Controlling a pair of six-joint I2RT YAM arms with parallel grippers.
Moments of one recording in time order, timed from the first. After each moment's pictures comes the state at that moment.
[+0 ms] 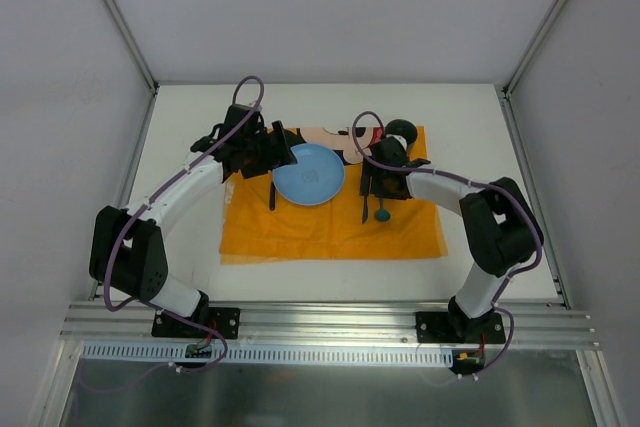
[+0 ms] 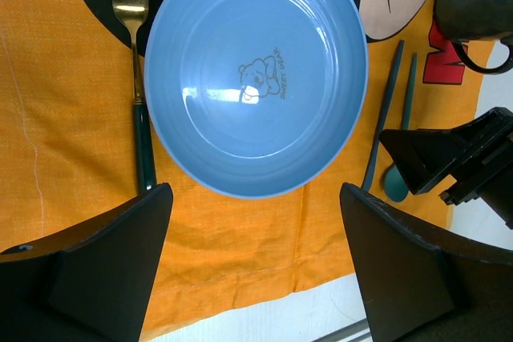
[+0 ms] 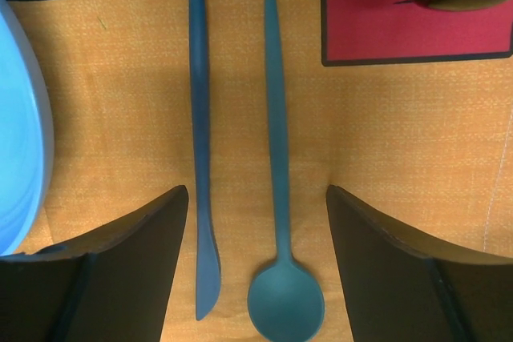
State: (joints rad) left arm -0.38 1.49 1.15 -0.46 0.10 -0.64; right arm 0.53 1.74 1.03 -0.31 0.19 0.52
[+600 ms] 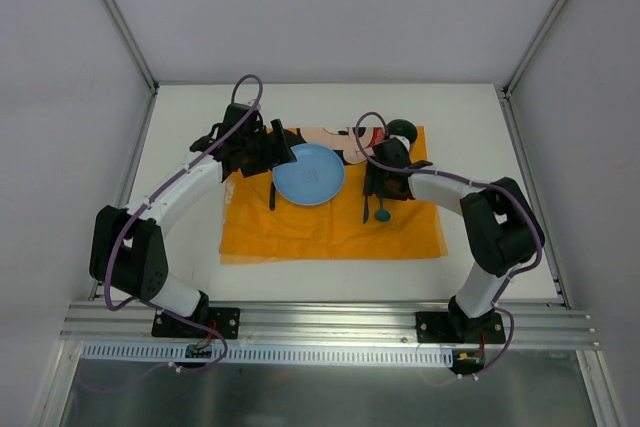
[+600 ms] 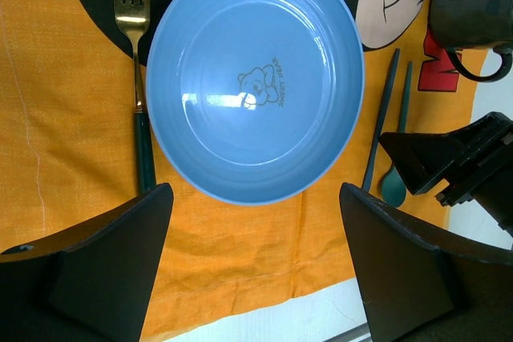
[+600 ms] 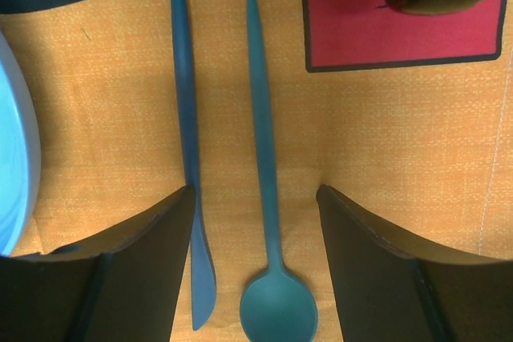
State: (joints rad) left arm -0.37 1.50 1.14 -0.45 0.10 -0.64; right arm 0.51 1.74 1.01 -0.28 0.20 0.53
